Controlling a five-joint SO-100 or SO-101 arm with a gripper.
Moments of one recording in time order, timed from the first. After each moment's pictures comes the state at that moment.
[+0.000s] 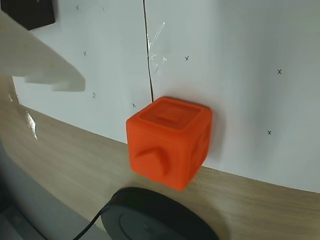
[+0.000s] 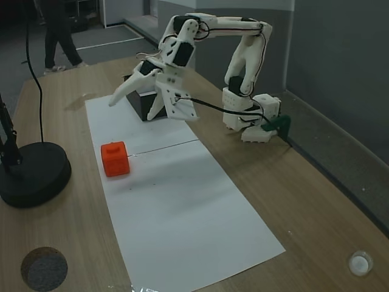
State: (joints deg) arm -6.1 108.0 101.3 67.4 -1.2
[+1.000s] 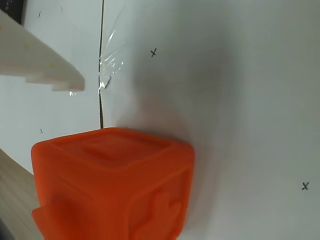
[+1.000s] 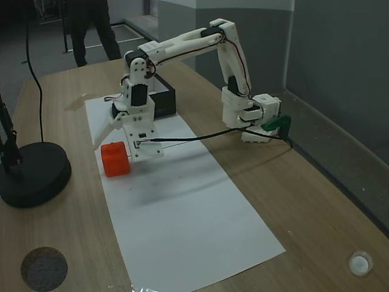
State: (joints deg) arm -2.5 73.4 80.1 69.7 -0.5
